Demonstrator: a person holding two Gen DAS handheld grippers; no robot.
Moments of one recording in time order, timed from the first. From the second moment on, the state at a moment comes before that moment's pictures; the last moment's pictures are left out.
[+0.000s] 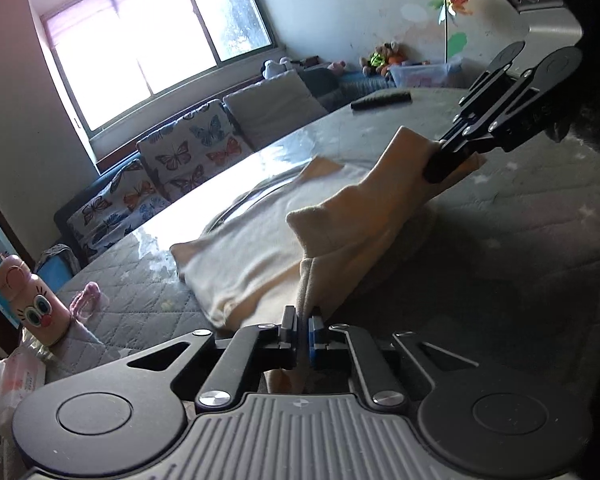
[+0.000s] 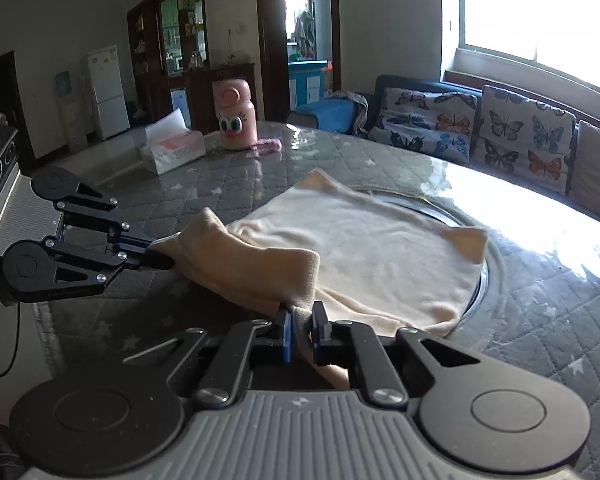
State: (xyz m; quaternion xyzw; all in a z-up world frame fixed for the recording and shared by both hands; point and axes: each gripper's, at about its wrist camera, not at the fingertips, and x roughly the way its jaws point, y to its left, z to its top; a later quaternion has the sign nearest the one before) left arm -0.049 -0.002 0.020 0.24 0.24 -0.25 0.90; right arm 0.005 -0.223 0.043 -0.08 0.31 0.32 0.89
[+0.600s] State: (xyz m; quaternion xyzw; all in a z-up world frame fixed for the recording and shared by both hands) left arm -0.127 0.014 0.070 0.19 0.23 -0.25 0.92; right arm -0.087 -0.231 0.098 -0.11 0.28 0.38 0.88
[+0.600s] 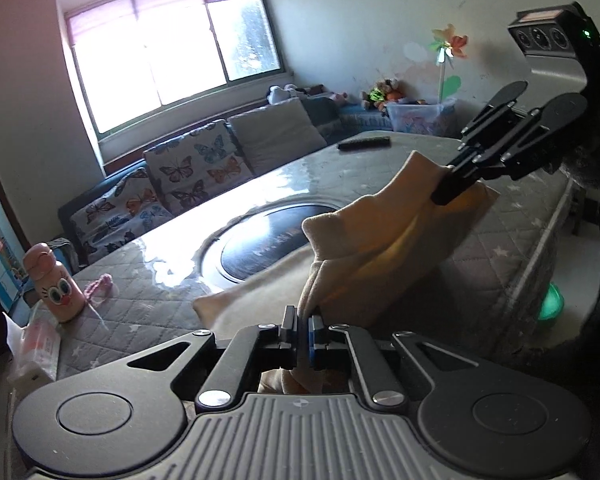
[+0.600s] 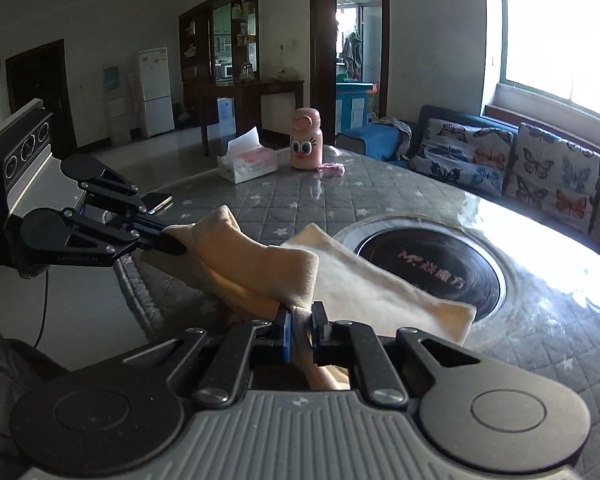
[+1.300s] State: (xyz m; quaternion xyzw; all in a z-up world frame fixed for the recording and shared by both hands) left arm 0.065 0.003 0.003 0.18 0.32 -0.17 0.92; right arm 0.107 -0.202 0.039 -0.08 0.36 0.31 0.88
